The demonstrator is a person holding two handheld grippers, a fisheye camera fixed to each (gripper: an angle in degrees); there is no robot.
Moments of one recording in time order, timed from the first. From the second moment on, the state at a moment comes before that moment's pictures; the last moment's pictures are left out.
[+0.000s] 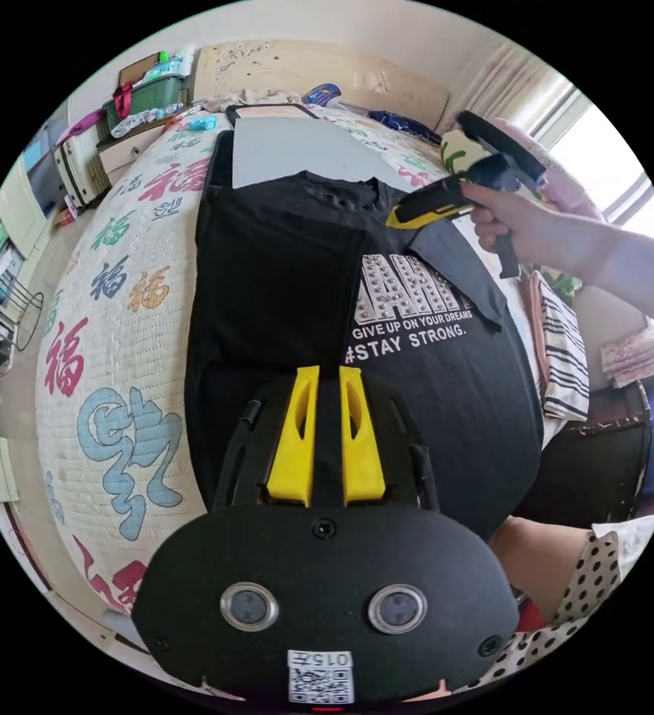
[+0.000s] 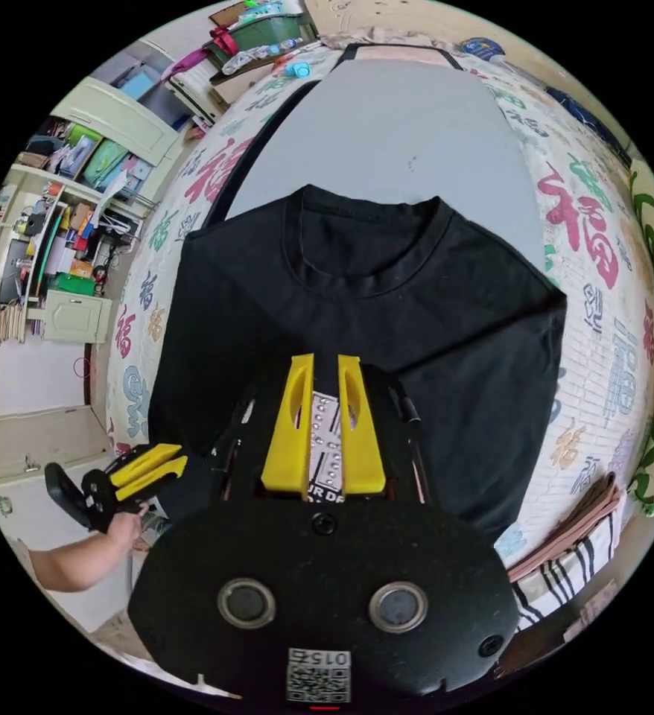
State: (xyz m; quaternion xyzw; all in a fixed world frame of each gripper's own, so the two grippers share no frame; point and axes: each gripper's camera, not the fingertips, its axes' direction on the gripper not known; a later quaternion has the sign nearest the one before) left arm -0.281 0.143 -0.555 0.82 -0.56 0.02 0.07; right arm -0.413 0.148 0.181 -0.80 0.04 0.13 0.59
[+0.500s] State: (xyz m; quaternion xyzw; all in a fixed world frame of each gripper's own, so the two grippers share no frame) left arm -0.006 0.318 -0.648 0.74 -0.67 0.07 0.09; right arm -0.355 0.118 0.201 -0.79 0.04 -0.06 0.61
